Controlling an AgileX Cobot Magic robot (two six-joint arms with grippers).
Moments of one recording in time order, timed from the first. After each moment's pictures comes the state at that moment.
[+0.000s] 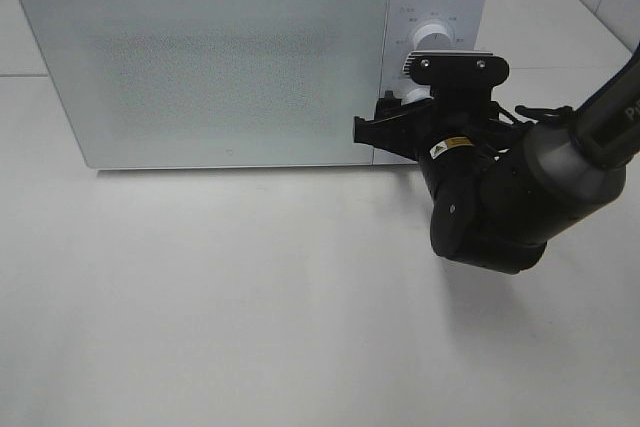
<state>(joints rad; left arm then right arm) -0.03 0.00 -0.50 -0.02 1.04 -0.08 0.61 2.07 -0.79 0.74 -1.19 -0.24</state>
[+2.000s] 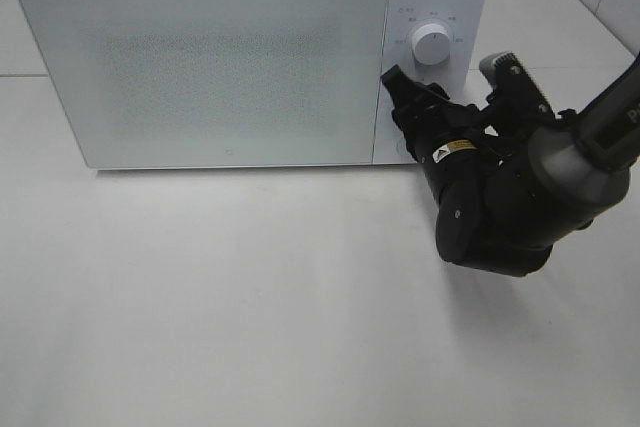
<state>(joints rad) -0.03 0.00 -0.50 -0.02 1.04 -0.08 0.61 2.07 -0.78 0.70 -1.20 0.64</state>
